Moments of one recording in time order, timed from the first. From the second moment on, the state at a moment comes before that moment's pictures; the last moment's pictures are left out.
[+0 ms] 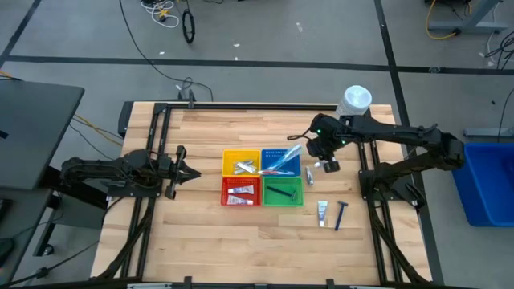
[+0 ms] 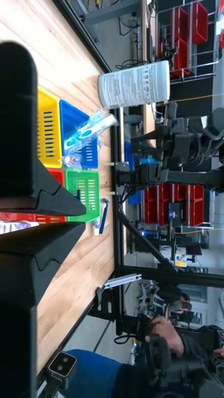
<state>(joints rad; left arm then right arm) -0.02 0.01 0.01 0.07 0.06 -0.02 -0.33 1.26 0.98 -0.90 -0.08 -0.58</state>
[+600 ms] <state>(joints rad) -0.02 0.01 0.01 0.07 0.06 -0.02 -0.34 1.26 0.88 -0.89 -0.02 -0.75</state>
